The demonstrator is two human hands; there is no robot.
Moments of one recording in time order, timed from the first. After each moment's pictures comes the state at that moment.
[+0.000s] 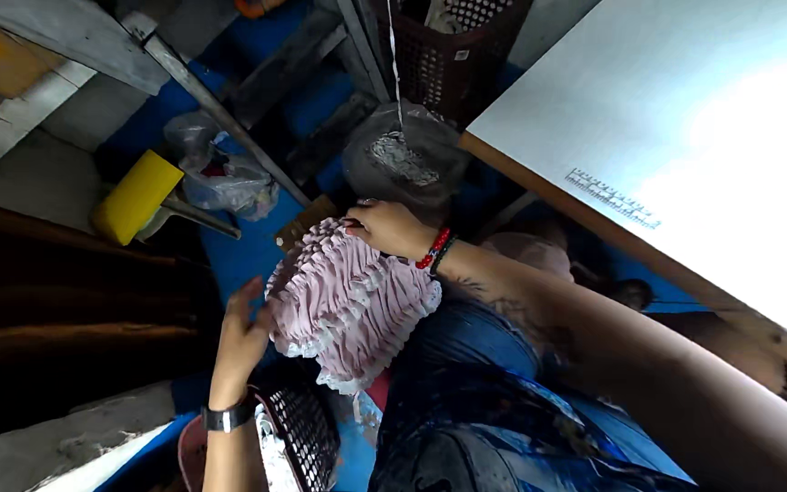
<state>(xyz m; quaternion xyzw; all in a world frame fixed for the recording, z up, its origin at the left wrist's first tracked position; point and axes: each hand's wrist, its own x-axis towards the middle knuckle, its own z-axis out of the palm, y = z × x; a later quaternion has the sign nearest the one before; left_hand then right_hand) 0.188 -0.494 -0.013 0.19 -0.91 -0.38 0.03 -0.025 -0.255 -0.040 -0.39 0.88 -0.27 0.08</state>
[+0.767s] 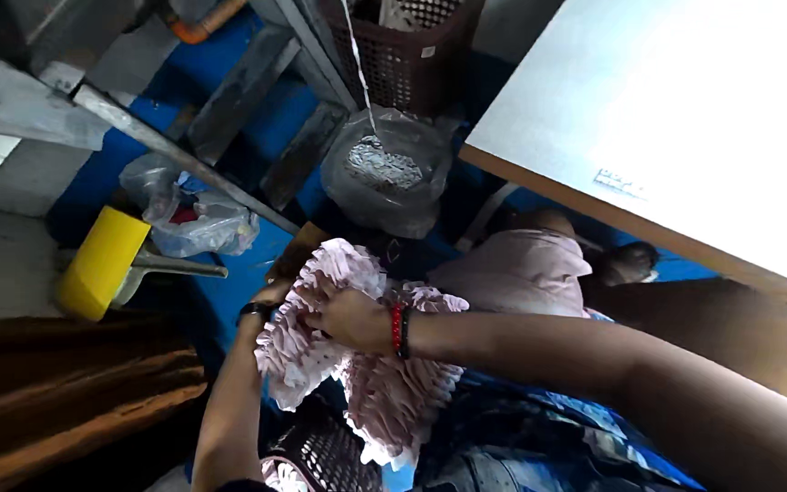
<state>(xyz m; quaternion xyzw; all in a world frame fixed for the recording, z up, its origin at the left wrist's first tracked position) -0.020 -0.582 -0.140 0.01 -0.87 -0.40 -0.27 0.015 -0.341 -0.059 -0.48 0.82 -0.15 0.28</state>
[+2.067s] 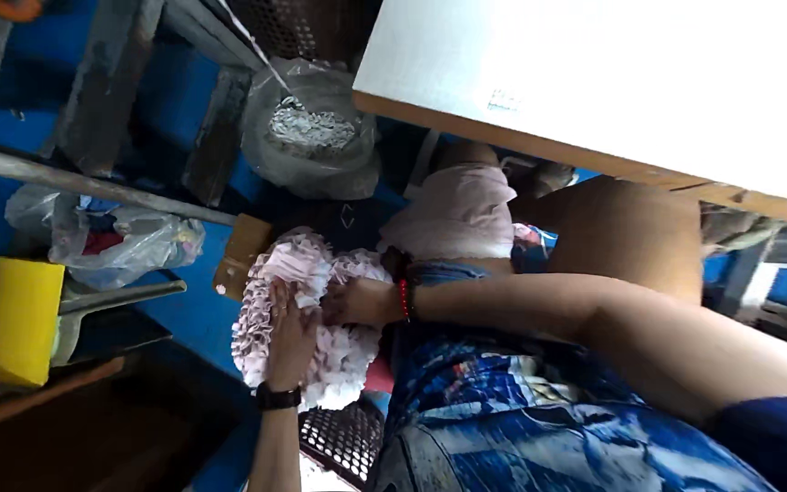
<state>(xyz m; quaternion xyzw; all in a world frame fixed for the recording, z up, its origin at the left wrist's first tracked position) 0.096 -0.451 -0.147 -0.04 -0.96 -0.23 -0.15 0.053 -0.235 -0.178 -0.53 0.80 -0.22 0.18</state>
